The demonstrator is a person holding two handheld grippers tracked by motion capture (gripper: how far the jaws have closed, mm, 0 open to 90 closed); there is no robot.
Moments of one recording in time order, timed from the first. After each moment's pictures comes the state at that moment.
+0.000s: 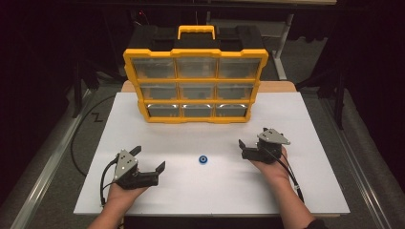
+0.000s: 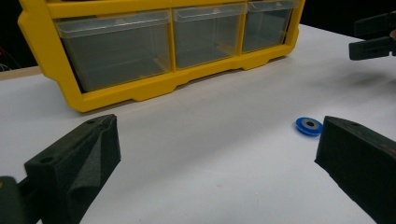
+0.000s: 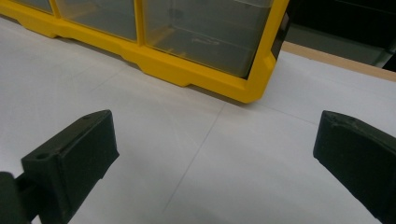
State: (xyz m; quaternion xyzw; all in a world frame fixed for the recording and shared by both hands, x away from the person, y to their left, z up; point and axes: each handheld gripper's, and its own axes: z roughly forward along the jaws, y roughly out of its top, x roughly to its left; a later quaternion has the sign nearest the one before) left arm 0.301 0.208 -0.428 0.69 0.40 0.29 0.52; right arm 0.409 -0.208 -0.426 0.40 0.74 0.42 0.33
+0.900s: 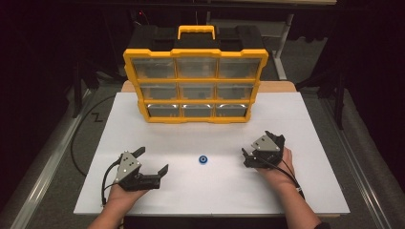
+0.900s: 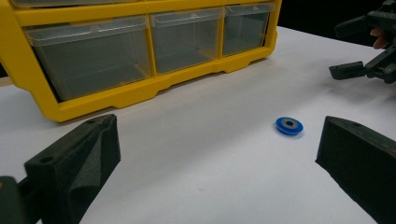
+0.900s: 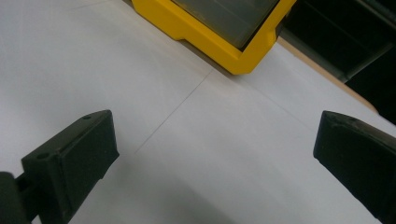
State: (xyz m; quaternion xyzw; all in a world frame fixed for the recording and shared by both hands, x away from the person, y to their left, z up) left arm 0.299 0.204 -0.428 0.70 0.37 0.28 0.54; right arm 0.397 -0.206 -0.433 0.32 0.80 0.31 0.40
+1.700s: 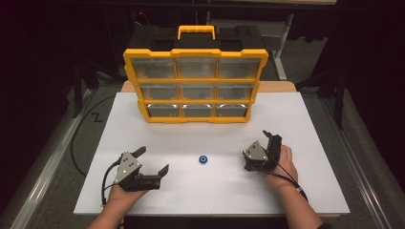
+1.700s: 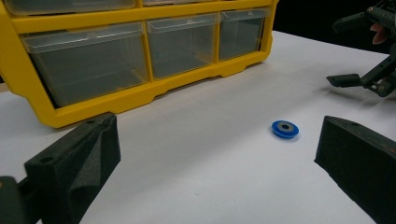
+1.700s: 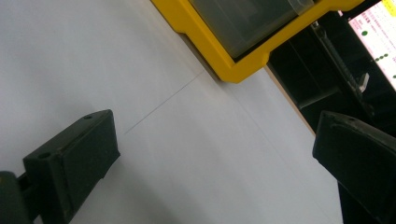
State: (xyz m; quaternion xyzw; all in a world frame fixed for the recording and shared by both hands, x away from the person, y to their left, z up) left arm 0.298 0.204 -0.428 0.70 0.37 0.28 0.54; right arm 0.385 -0.193 -0.435 0.22 0.82 0.22 0.49
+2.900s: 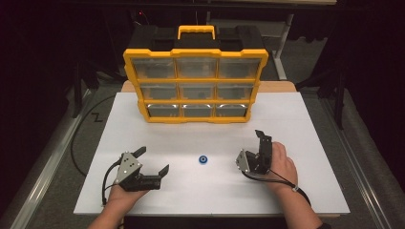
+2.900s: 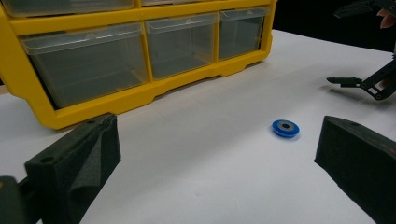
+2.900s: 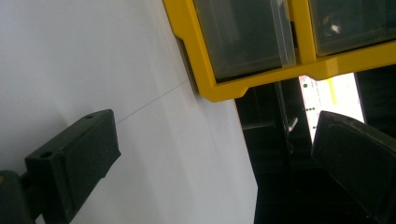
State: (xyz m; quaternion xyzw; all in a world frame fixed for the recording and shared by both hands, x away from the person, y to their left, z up) left arm 0.298 0.203 -0.428 0.70 0.36 0.29 0.54; right arm 0.373 -0.172 -0.438 0.08 0.80 0.10 0.58
